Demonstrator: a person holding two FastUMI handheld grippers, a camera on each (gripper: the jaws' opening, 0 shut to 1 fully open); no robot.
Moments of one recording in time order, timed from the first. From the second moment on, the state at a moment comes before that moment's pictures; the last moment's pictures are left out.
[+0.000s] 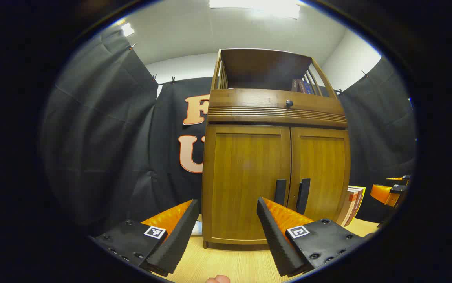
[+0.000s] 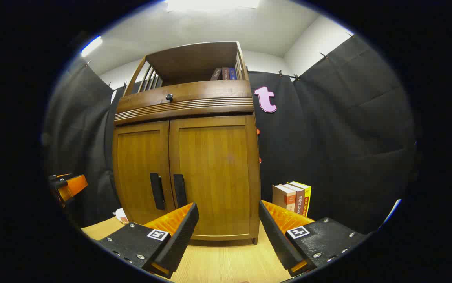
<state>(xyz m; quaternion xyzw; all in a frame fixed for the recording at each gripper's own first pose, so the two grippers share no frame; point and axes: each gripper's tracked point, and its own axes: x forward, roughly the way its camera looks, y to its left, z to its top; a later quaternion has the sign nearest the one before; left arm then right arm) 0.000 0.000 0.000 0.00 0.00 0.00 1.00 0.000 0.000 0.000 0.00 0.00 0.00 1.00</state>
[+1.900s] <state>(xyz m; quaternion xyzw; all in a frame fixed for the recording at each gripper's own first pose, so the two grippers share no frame) -0.003 0.013 -0.018 -0.02 0.01 0.01 1.00 0.032 0.059 0.002 0.03 0.02 0.06 1.00</state>
